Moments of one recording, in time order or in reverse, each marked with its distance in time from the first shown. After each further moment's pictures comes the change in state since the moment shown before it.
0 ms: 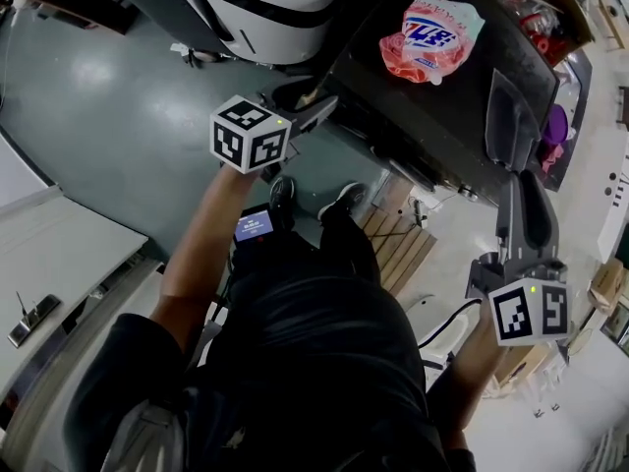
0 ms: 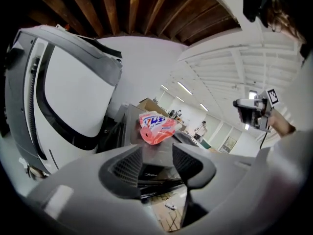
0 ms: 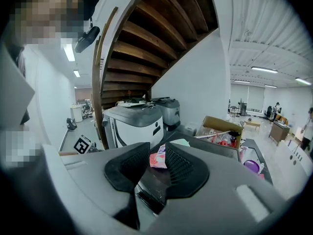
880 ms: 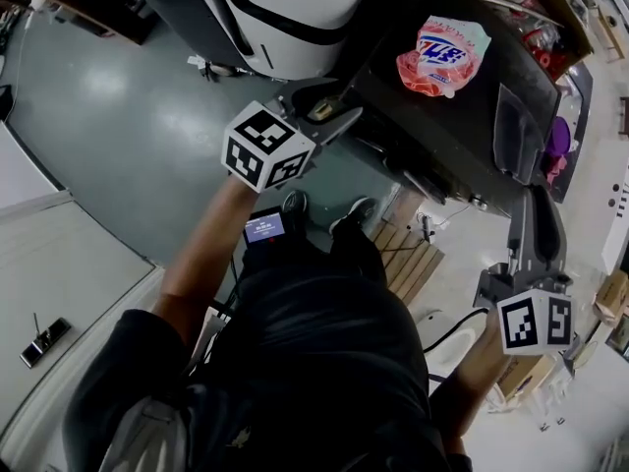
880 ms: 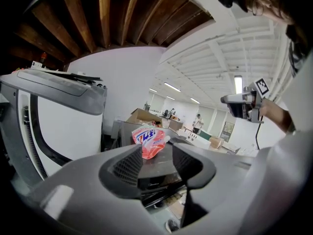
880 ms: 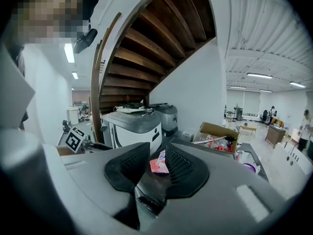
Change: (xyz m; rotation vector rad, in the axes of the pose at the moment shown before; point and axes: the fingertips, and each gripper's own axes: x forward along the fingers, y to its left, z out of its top) left arm -0.041 -0.042 0.056 0.258 -0.034 -0.032; right arm -0.028 0.020 0.021 0.000 -0.065 -0.050
